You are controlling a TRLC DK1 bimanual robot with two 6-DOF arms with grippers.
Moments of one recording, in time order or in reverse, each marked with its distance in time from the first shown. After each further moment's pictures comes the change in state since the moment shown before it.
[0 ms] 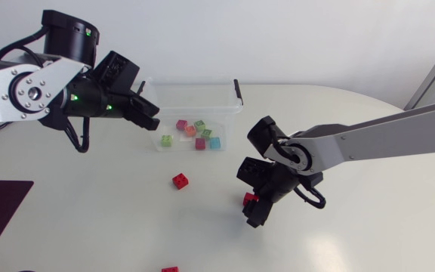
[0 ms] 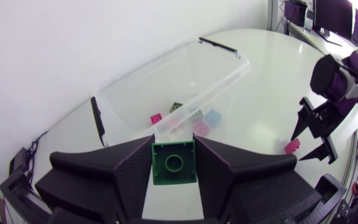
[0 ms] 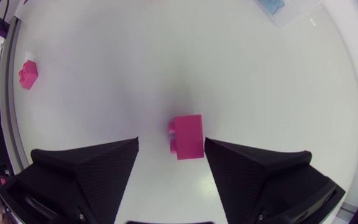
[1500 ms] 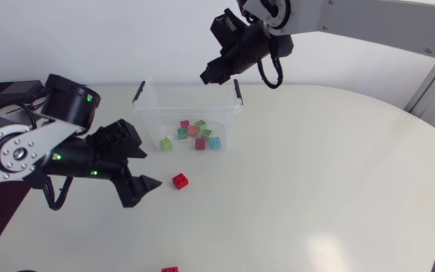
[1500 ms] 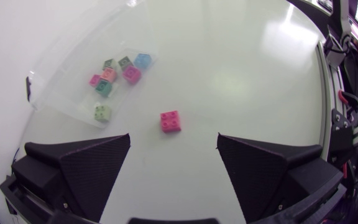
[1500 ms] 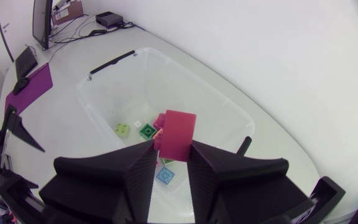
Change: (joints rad) left arm -0.033 -0.160 -0.293 -0.164 0.170 0.308; right arm -0.070 0.286 1.046 -0.183 -0.007 0.196
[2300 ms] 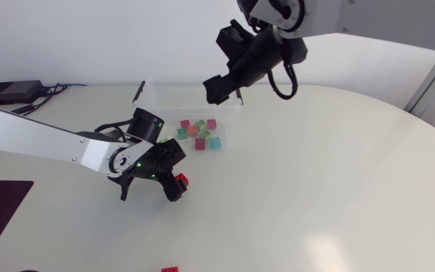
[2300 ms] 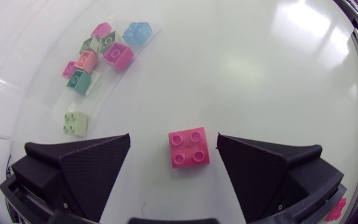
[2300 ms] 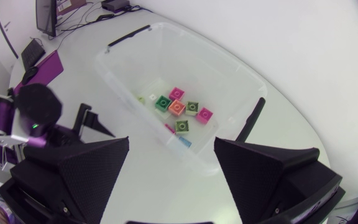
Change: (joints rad) left arm -0.079 0.557 0.109 0.391 -0.148 -0.032; right arm 0.034 -0.164 -0.203 -0.082 0.000 0.036
